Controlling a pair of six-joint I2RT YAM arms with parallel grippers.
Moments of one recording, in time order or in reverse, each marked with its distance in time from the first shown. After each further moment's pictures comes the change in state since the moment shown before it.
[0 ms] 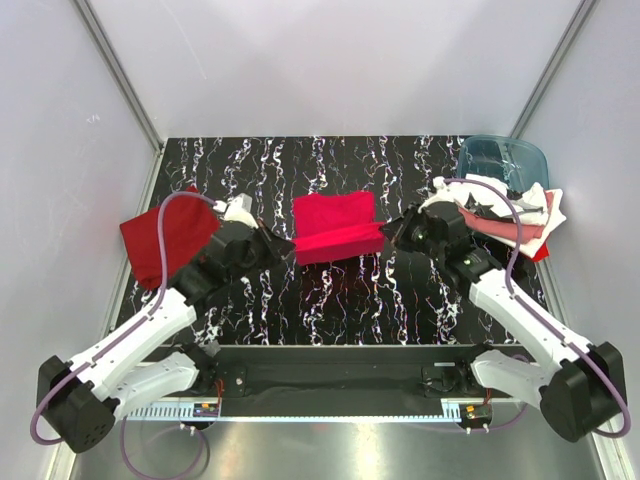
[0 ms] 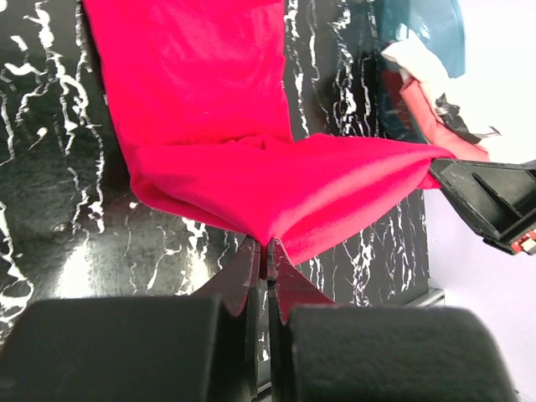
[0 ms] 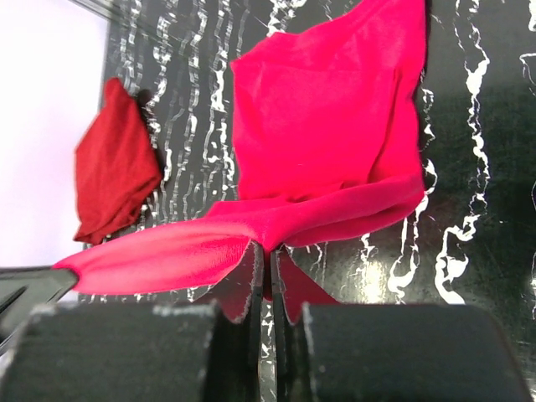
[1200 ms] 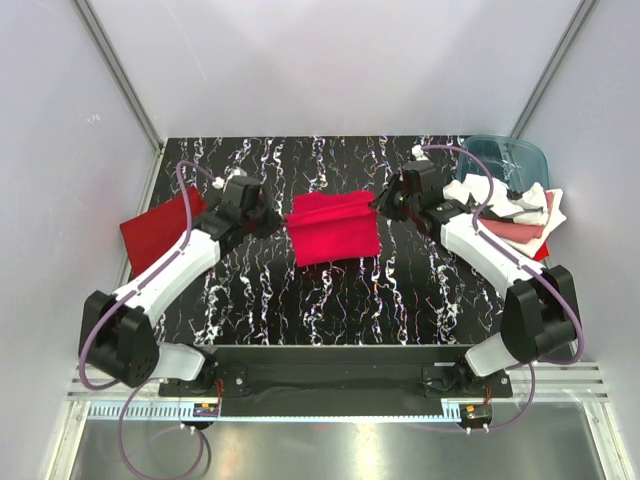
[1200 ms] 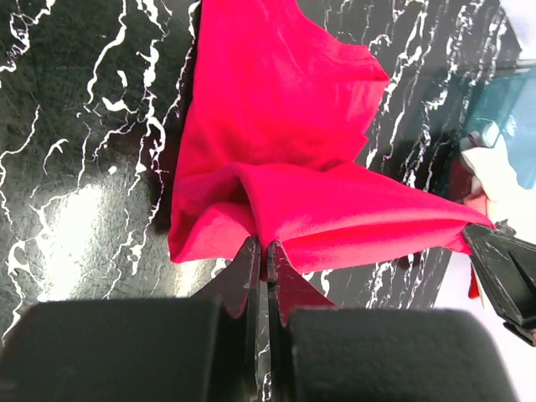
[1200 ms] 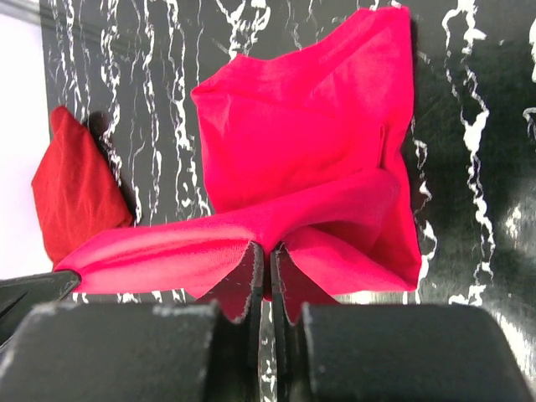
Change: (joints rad) left arm 0.211 0.426 0.324 -0.183 0.043 -0.117; right arm -0.061 0.460 0.362 -0.085 -0.024 -0.012
